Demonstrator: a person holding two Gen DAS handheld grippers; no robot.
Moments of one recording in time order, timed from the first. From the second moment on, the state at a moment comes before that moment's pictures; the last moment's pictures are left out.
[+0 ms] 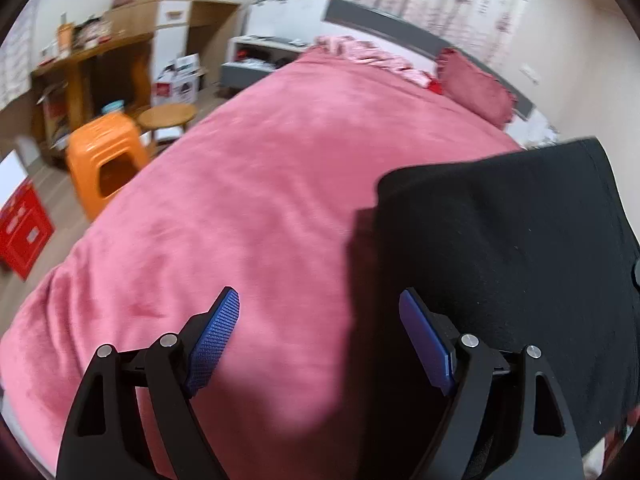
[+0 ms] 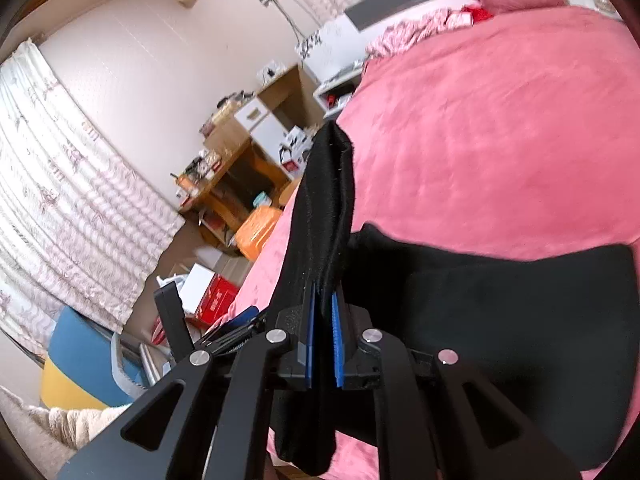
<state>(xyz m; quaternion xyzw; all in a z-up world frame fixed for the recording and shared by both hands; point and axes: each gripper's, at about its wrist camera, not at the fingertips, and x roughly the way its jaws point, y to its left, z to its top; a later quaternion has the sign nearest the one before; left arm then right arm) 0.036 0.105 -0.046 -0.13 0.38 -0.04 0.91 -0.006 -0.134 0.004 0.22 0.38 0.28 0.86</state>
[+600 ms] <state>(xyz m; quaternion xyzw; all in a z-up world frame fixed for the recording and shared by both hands) 0.041 -0.073 -0.042 0.08 0.38 -0.20 0.90 -0.033 -0.312 -0.054 0.29 0.40 0.09 0.86</state>
